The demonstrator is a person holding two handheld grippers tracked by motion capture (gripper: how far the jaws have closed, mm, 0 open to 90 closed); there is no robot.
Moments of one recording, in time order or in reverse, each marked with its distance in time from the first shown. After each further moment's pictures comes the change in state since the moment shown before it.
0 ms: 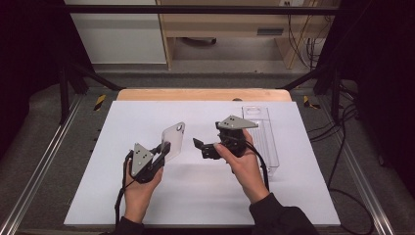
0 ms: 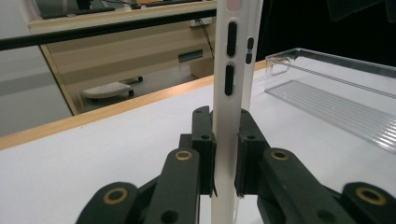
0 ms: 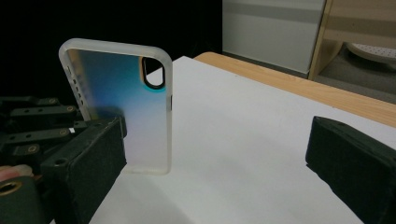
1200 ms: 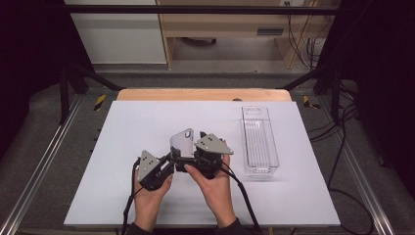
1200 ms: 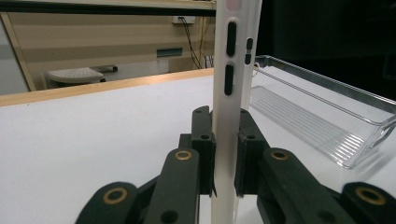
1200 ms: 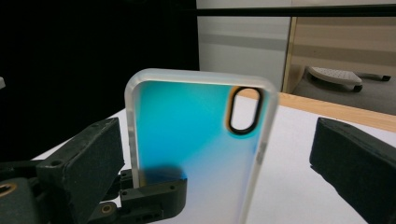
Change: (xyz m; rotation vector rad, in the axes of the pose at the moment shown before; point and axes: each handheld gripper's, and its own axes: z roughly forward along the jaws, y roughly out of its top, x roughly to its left) left arm -0.029 -0.011 0.004 -0.002 -0.078 -0.118; right arm 0.070 -0.024 0.025 -0.128 -0.148 0.013
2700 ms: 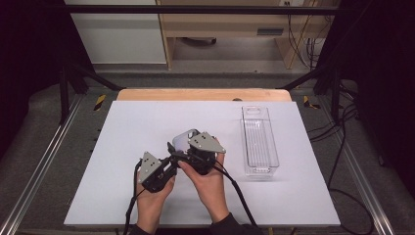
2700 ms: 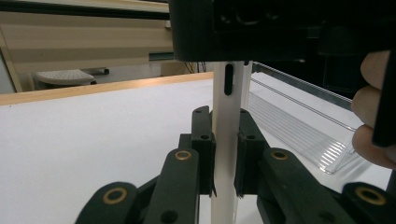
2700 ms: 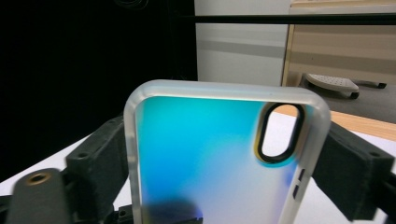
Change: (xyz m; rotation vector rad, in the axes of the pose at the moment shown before) left arm -0.006 0.001 -0.001 -0.024 -0.032 -0.032; right arm 0.006 0.000 0.015 -0.030 -0.014 -0.001
